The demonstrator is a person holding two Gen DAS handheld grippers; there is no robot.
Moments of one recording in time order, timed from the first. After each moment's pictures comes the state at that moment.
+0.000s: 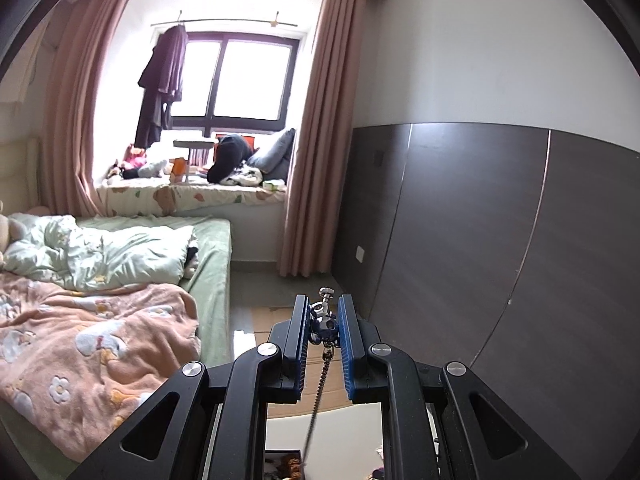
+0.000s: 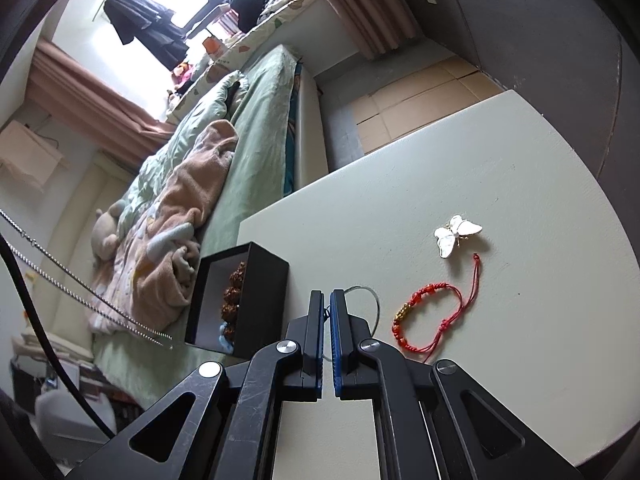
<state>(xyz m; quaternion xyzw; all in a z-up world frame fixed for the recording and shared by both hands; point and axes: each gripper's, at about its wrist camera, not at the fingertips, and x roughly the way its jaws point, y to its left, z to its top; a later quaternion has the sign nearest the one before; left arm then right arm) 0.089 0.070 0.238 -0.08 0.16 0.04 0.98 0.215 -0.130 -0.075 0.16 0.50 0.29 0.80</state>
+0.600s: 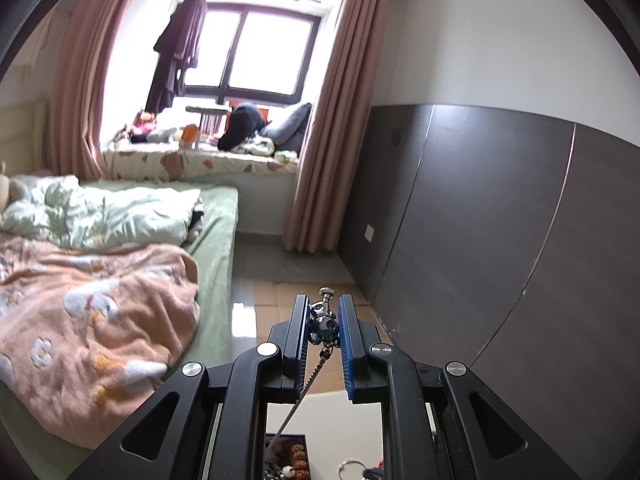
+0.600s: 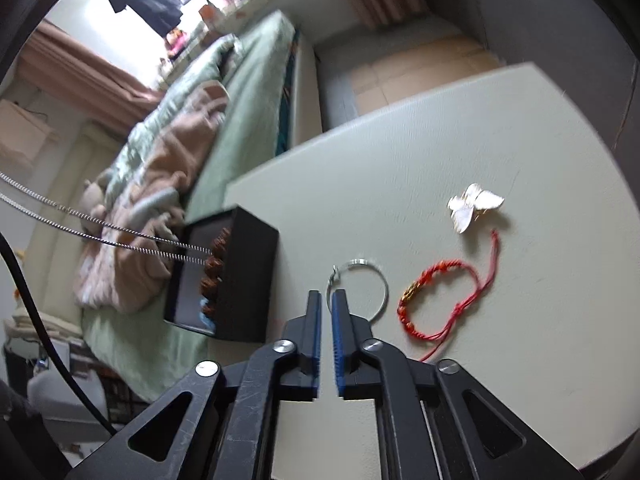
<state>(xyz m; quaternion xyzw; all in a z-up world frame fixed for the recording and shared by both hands) 0.110 0.094 0.180 -0.12 0.19 0.04 0.97 0.227 -0.103 -0.105 0.13 0.56 0.29 0.77</state>
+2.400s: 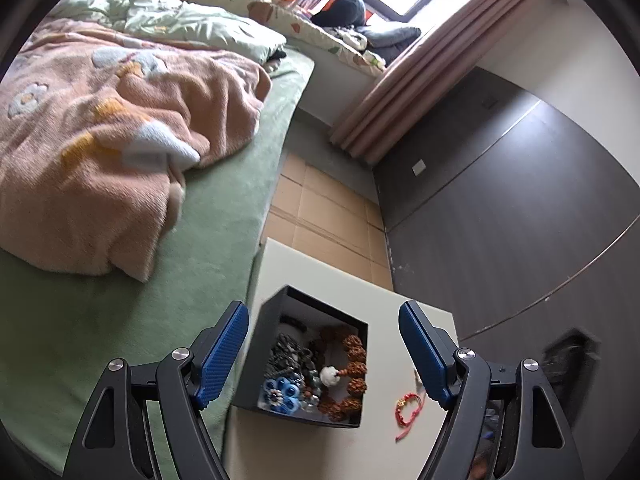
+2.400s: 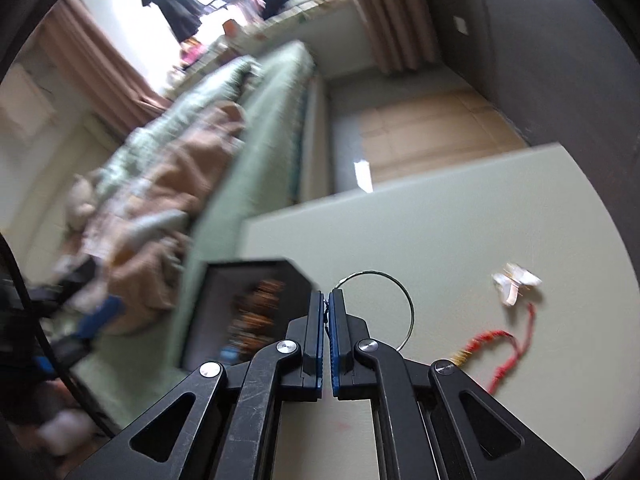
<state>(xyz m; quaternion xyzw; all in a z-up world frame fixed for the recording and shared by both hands) 0.098 0.181 -0.009 -0.35 0.32 0.07 0.88 0.210 -0.051 -0.046 0.09 0.45 0.30 0.84</state>
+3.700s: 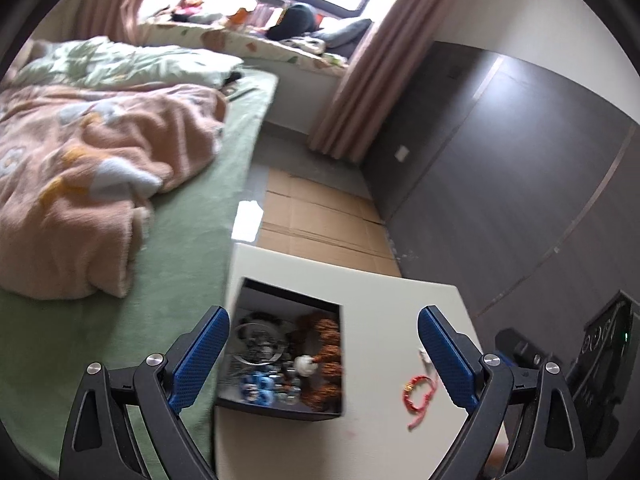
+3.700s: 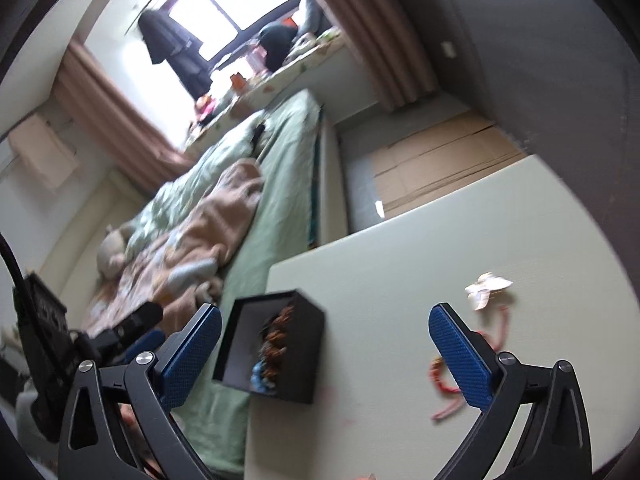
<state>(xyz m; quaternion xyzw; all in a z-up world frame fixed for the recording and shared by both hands) 0.106 0.112 -0.001 -0.24 0.32 0.05 0.92 0.201 -0.126 -0.039 0.18 0.39 0.28 0.86</state>
